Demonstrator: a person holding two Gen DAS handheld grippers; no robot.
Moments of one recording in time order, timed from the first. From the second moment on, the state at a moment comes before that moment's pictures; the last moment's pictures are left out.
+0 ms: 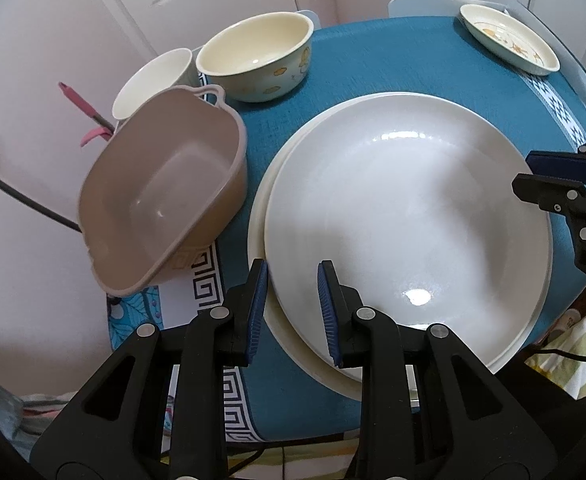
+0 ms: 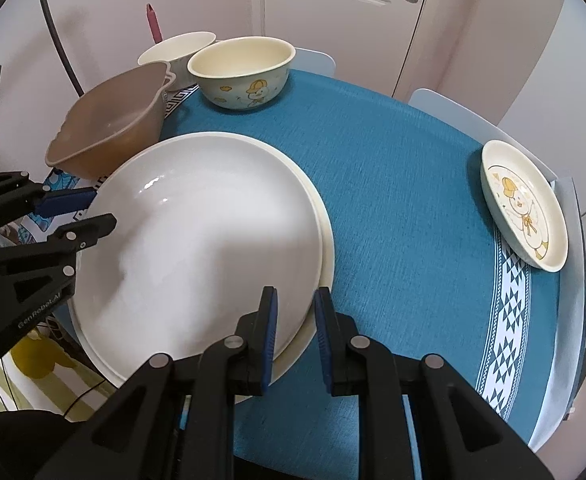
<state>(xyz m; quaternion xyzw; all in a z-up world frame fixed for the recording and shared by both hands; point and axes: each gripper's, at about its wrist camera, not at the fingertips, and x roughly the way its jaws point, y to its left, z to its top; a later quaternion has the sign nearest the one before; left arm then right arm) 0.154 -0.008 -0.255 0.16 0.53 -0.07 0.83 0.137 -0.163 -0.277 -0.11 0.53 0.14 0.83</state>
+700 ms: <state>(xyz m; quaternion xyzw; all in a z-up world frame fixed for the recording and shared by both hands) 0.175 -0.038 -0.123 0.10 0.41 -0.19 0.89 0.114 -0.256 -0.188 0.07 0.45 0.06 0.89</state>
